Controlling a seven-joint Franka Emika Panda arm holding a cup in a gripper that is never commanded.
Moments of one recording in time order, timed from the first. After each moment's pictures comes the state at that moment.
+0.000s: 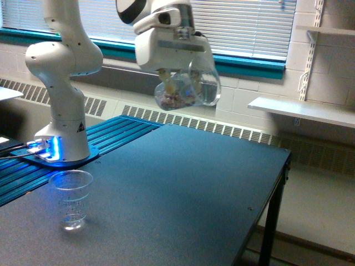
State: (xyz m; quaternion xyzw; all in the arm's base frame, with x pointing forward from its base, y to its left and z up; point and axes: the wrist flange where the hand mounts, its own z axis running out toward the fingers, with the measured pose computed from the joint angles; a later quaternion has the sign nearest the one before) arm 0.487 -0.199 0.450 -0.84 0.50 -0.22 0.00
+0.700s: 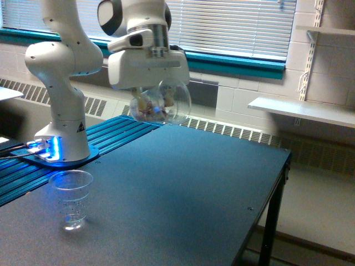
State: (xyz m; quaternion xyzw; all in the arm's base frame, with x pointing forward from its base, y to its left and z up) arm 0.432 -0.212 0.412 -0.83 0.53 -0.17 0.01
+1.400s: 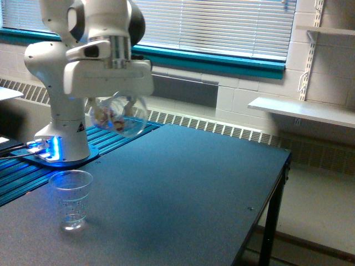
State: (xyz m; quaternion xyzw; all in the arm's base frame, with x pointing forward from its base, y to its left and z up) arm 0.356 -0.253 0.381 -0.82 0.56 -0.13 -0.01
